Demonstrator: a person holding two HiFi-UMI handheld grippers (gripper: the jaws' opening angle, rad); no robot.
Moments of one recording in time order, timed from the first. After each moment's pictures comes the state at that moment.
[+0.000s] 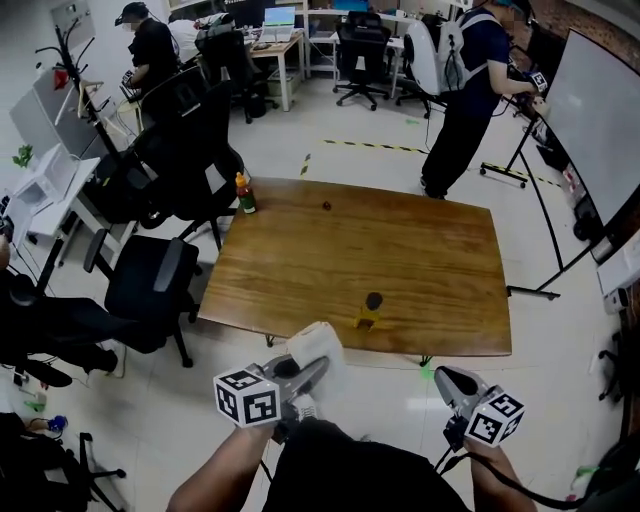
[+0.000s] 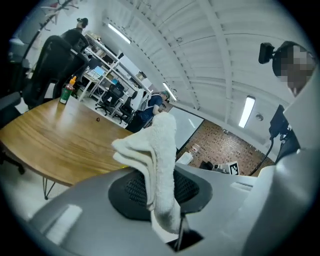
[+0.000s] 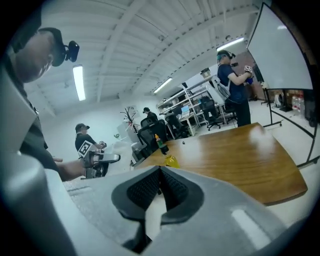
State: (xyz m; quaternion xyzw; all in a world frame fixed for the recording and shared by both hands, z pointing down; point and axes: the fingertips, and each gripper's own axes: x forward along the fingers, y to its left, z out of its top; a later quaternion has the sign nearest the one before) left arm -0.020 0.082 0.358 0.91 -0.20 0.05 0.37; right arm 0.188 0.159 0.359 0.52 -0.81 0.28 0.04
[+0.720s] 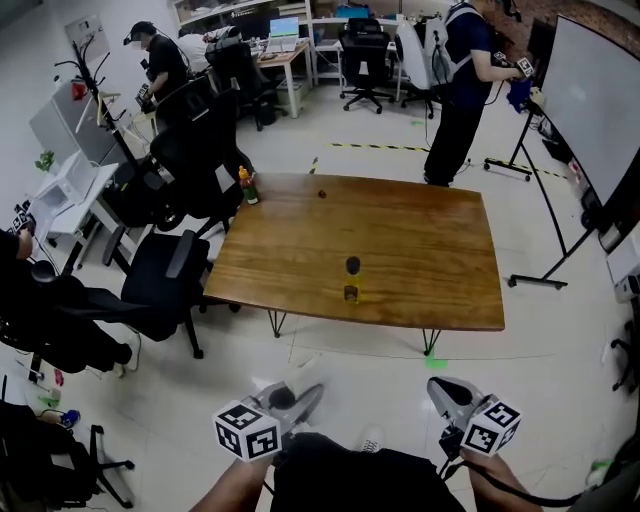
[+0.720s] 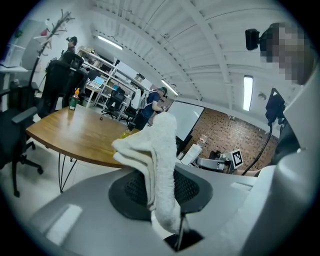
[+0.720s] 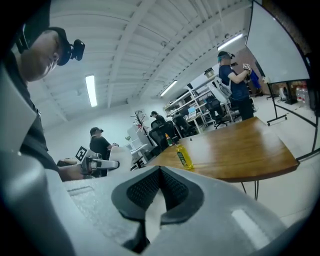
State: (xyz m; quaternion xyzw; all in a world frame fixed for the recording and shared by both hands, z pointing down) left arm -0.018 0.232 0.356 0.90 -0.26 0.09 0.32; right arm 0.189 0.273 0.358 0.48 -0.83 0.28 0.01
